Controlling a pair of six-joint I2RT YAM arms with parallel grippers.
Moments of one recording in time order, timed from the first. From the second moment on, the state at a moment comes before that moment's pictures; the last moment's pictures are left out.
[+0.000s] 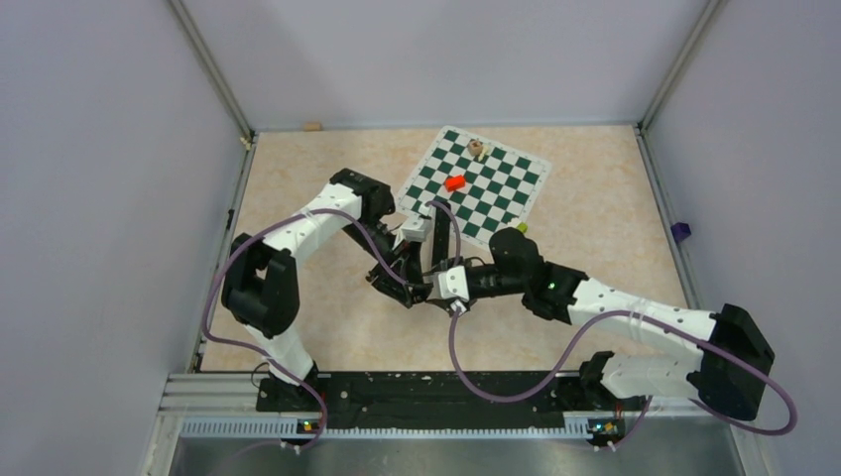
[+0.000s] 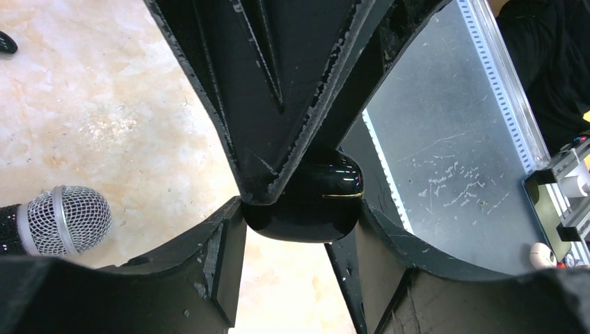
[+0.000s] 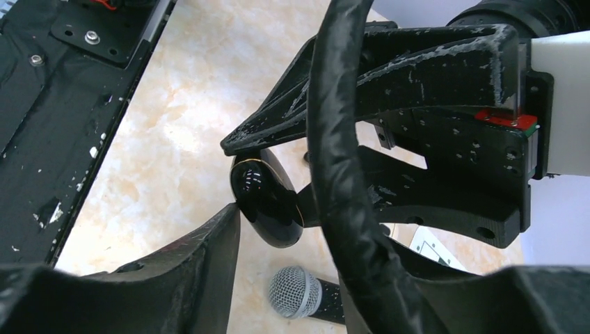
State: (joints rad) left arm -0.49 1.74 1.41 -1.54 1.14 1.39; right arm 0.96 1.16 0.75 0.06 -0.57 -0.76
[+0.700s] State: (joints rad) left arm -0.49 1.74 1.40 -1.55 1.15 1.39; right arm 1.00 1.20 0.77 0.03 -0.55 -0.76
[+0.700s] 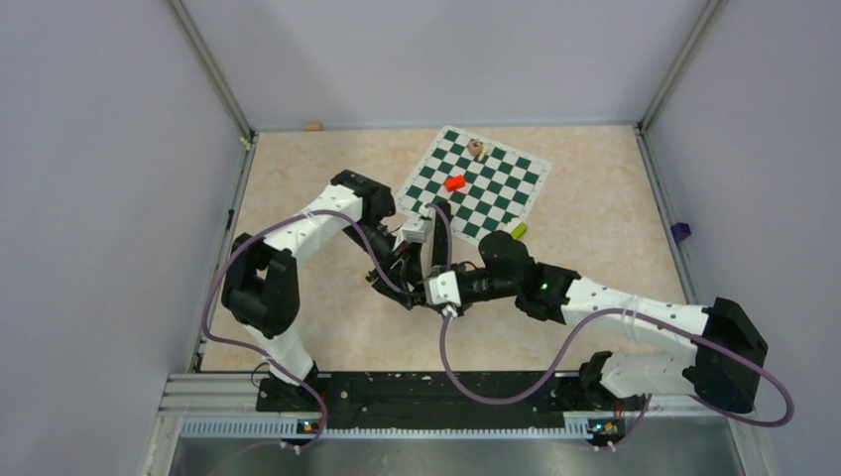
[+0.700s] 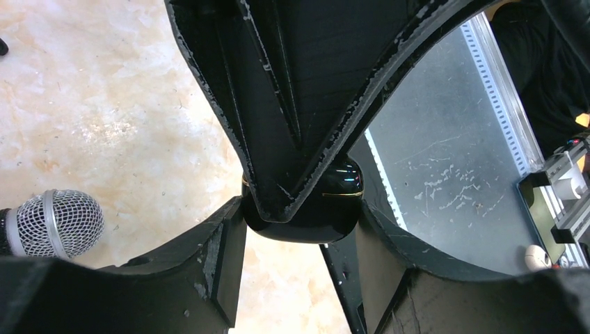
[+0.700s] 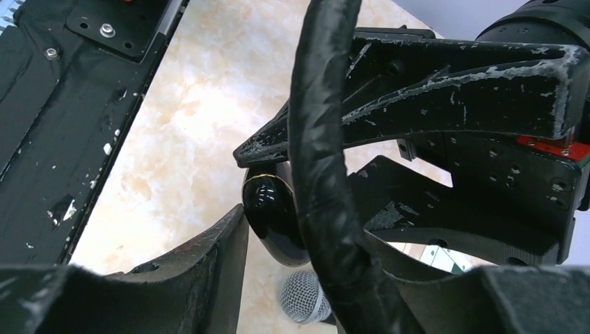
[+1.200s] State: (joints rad) left arm -0.45 1.66 1.40 -1.55 1.16 1.39; right arm 0.97 1.18 0.90 -0.13 -0.62 -0.67
